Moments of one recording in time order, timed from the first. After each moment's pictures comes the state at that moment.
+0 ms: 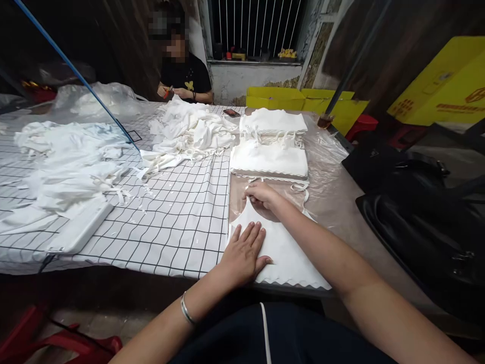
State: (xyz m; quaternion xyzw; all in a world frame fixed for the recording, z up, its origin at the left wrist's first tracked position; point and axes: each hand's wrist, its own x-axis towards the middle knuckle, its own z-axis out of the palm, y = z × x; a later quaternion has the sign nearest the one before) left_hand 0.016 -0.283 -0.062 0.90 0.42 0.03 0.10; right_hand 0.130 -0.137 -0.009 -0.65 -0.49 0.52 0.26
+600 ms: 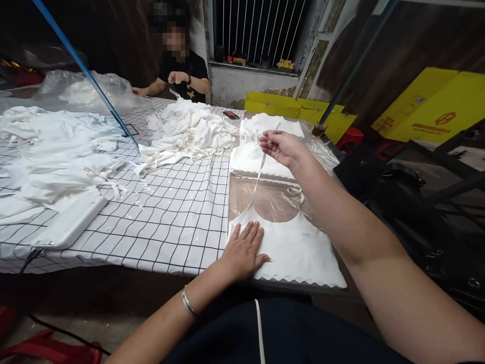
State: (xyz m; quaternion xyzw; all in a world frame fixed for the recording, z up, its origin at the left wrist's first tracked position) left_hand 0.017 -0.281 -0.043 0.86 0.43 0.07 0.27; right_hand 0.161 -0.097 0.109 -0.48 -0.45 0.54 0.52
